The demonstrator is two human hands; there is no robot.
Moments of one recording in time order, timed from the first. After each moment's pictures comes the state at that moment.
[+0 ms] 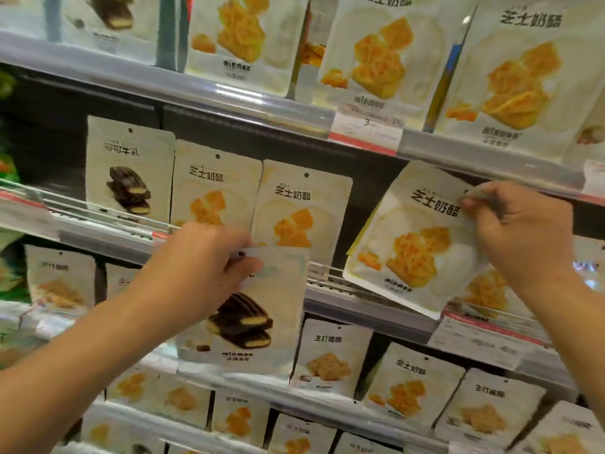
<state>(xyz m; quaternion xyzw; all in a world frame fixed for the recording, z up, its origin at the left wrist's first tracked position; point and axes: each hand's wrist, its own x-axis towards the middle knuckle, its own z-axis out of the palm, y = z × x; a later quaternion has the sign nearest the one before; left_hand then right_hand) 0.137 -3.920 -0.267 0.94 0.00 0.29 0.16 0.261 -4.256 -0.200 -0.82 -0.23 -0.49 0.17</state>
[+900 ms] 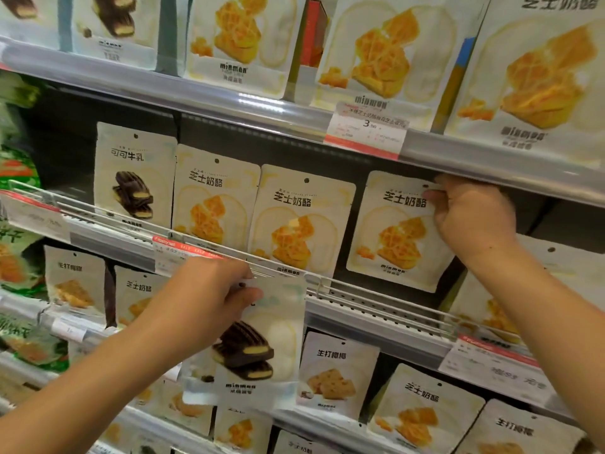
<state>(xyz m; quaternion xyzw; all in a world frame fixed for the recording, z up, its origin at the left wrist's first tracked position) 0.157 -3.937 -0.297 0.95 0.03 0.24 0.21 0.341 -4.222 -0.202 -0.86 -0.20 -0.46 0.06</state>
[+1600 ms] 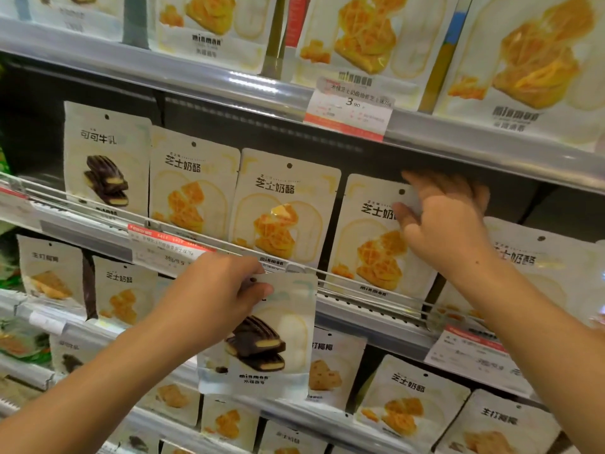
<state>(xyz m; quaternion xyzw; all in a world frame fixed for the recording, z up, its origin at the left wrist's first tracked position) 0.181 -3.967 -0.307 0.94 0.00 0.24 0.23 0.325 -4.221 -0.223 -0.91 -0.20 -0.37 0.04</state>
